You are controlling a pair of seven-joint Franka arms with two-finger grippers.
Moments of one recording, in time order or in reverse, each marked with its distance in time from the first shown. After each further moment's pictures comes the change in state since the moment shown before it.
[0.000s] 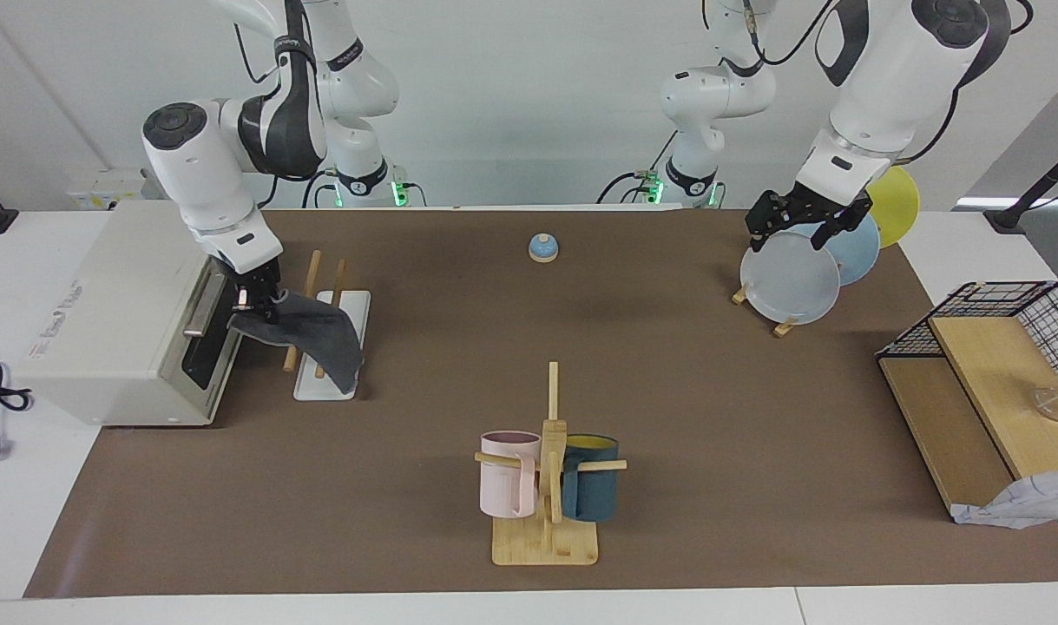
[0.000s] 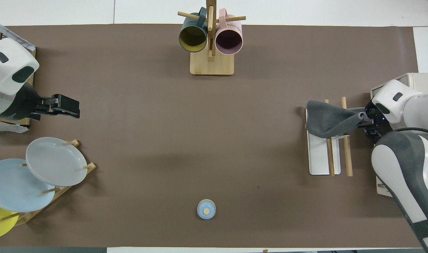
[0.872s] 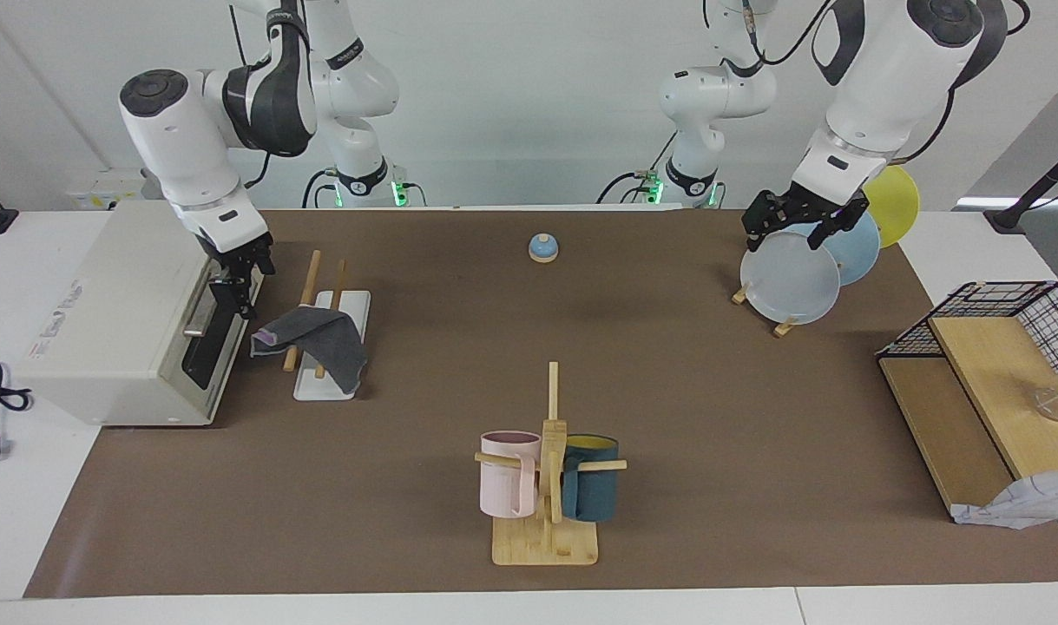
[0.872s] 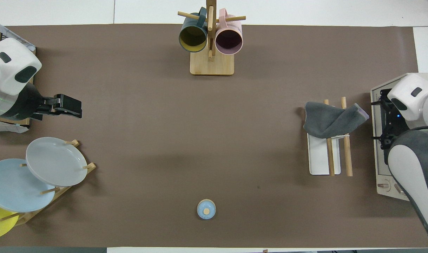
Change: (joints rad) left arm -0.045 0.000 0.039 0.000 -0.001 0.001 -0.007; right arm -0.009 -0.039 0.005 0.095 -0.001 -0.124 0.095
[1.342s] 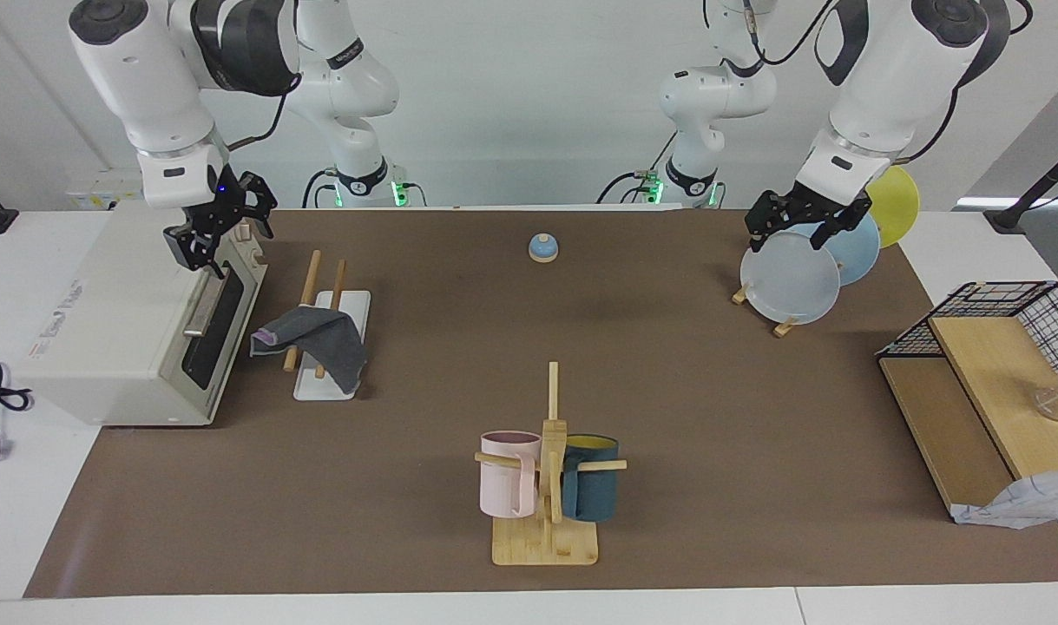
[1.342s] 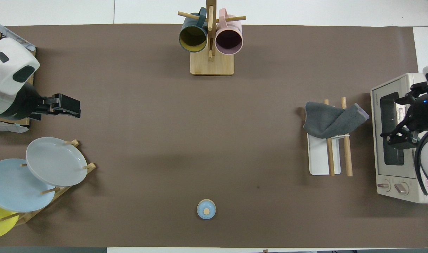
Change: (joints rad) left arm 0.001 0.000 0.006 0.000 0.000 0.000 0.000; right arm 0.010 0.003 0.006 0.238 0.000 -0.307 0.594
